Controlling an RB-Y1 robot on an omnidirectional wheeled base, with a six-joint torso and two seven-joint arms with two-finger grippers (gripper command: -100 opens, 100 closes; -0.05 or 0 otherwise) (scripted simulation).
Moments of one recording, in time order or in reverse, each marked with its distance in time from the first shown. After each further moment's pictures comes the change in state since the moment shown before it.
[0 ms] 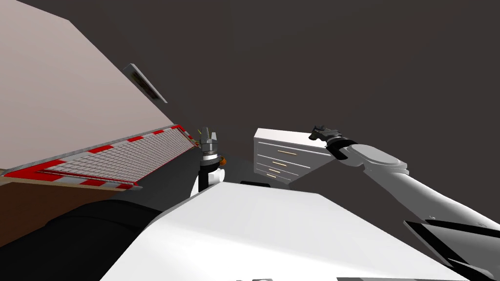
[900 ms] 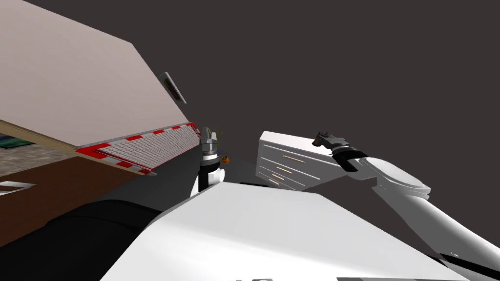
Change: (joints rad) left arm 0.000 0.000 0.000 0.000 0.000 0.000 0.000; right arm 0.237 0.139 -0.213 -0.164 -0.085 -0.045 0.092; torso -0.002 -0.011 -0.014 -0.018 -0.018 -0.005
